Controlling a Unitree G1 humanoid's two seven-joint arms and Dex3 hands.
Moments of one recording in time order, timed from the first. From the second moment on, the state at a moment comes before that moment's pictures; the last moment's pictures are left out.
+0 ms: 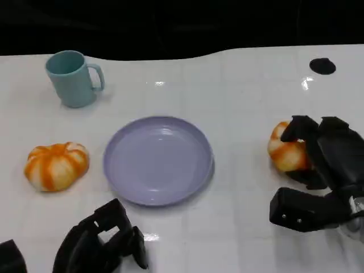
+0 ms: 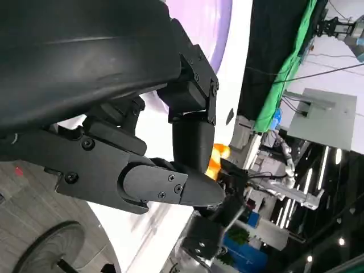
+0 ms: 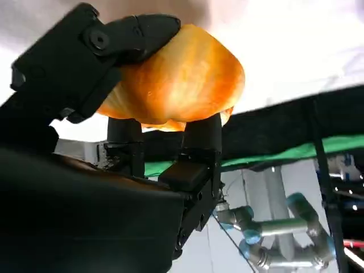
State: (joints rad) left arm 0.06 -0.06 0.14 0.41 -0.44 -0.21 -0.75; right arm -0.66 -0.26 0.49 1.16 -0.73 -0.43 -0.85
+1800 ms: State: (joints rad) left arm 0.07 -0.05 0.13 0.41 -0.43 -0.21 -0.75; right arm -0.70 0.10 0.48 1.02 -0.63 -0.52 -0.41
